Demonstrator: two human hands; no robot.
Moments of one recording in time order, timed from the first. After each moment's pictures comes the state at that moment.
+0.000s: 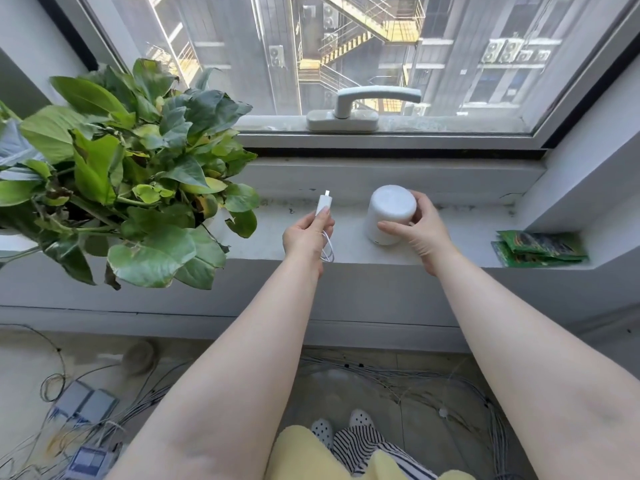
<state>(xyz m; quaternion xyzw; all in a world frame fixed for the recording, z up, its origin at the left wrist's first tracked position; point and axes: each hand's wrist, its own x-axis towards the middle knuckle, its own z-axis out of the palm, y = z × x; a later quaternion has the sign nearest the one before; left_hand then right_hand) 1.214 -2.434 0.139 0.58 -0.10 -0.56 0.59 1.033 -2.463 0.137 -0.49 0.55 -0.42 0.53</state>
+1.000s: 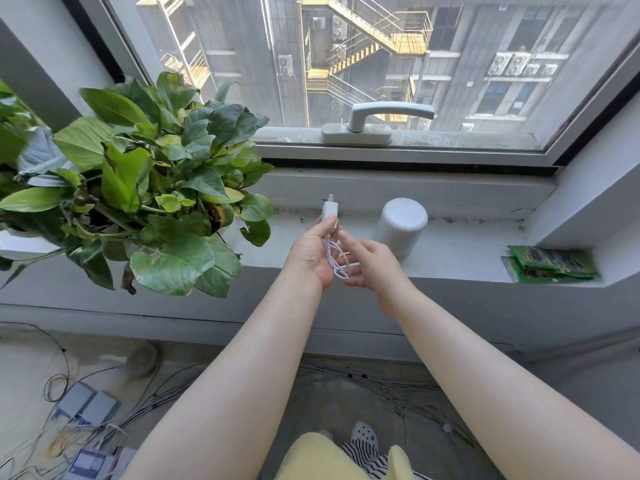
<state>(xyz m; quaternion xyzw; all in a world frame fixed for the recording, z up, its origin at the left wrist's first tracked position) 1.228 -2.424 0.167 0.45 -0.01 -0.71 0.54 1.119 -2.408 0.164 -0.44 0.55 -0.31 0.64</state>
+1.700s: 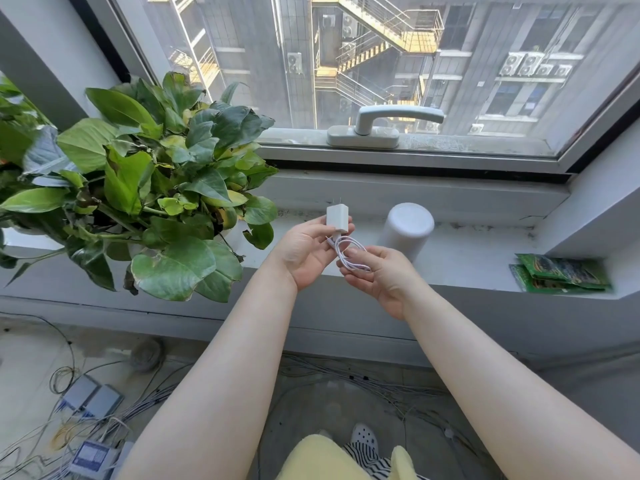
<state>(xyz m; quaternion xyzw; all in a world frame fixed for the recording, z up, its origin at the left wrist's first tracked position) 1.255 -2.423 0.180 0.41 -0.18 -0.73 0.51 1.107 -2.414 0.166 -0.30 0.49 -0.33 0.75</state>
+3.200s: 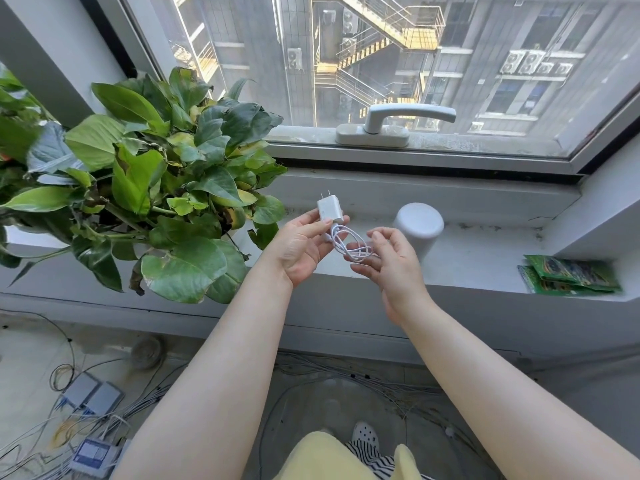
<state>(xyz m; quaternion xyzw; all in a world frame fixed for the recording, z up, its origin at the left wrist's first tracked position) 1.276 -2.424 0.178 0.42 -0.17 -0.71 0.54 1.125 -2.407 0.171 -0.34 0.50 -0.46 0.65</state>
